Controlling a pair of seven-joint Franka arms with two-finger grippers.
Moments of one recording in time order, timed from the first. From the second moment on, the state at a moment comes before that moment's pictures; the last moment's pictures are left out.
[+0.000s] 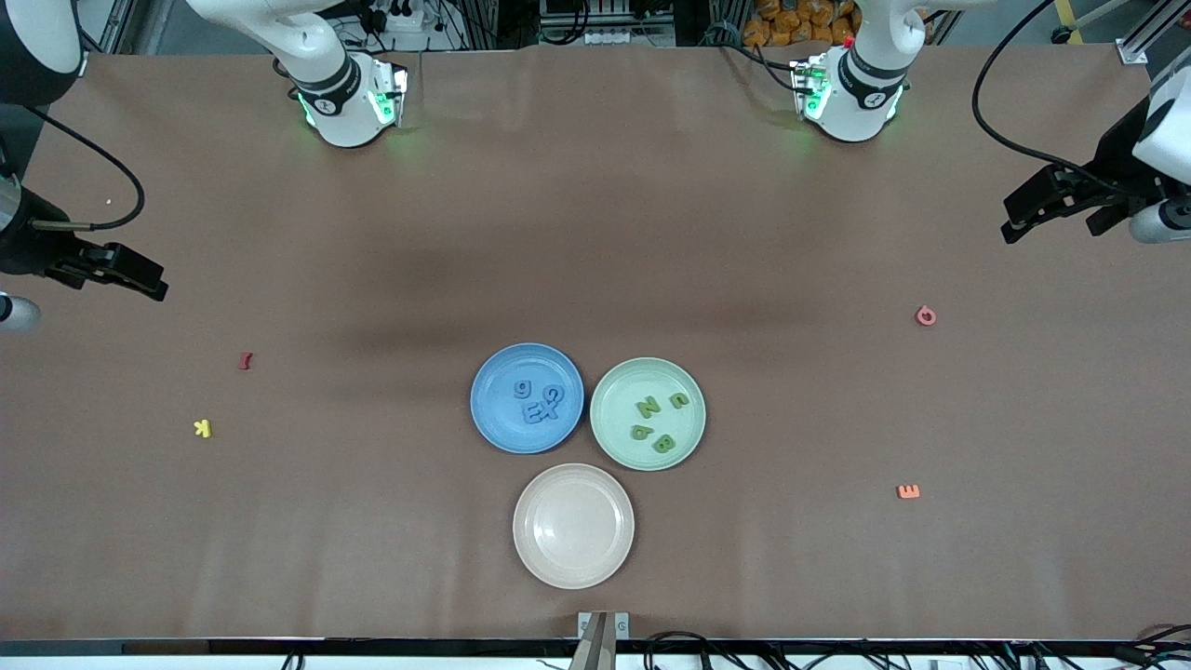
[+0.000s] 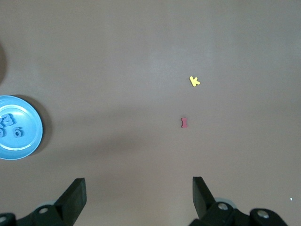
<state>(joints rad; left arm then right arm) -0.09 -0.05 -0.01 -1.58 0.00 1.59 -0.18 0.21 0.12 -0.21 -1.47 -0.02 1.56 0.15</state>
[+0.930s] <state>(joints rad) -0.10 -0.04 -0.01 -1.54 0.00 1.59 -0.16 0.21 0.12 -0.21 -1.47 -0.02 1.56 0.15</state>
